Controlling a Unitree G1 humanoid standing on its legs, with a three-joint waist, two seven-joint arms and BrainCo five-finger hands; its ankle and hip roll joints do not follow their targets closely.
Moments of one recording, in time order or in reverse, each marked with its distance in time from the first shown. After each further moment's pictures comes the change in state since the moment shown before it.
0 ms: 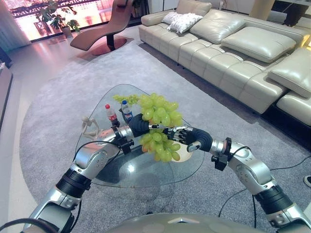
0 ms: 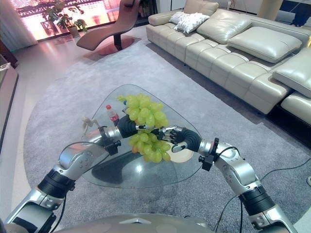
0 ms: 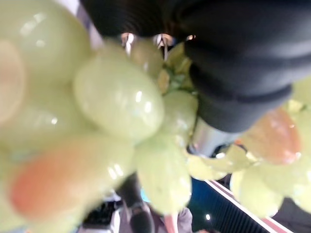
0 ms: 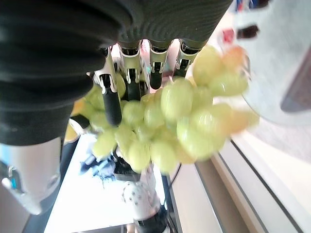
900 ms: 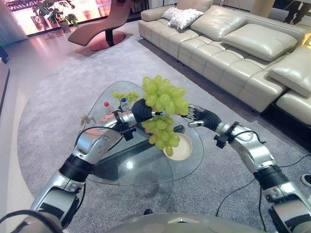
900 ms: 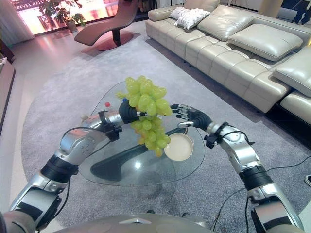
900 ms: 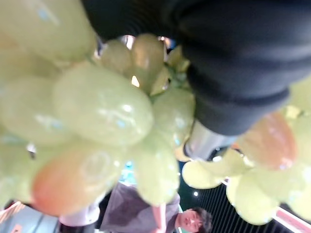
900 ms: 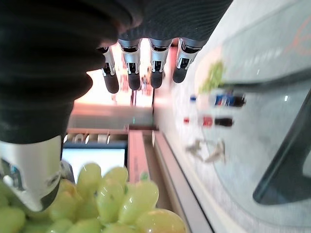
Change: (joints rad) left arm -0.169 -0.035 -0.015 0.028 -0.030 0.001 -0.017; right arm -0.240 0.018 0.065 0.292 -0.178 -0.087 -0.149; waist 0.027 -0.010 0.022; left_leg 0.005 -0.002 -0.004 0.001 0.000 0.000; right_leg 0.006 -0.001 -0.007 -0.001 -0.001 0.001
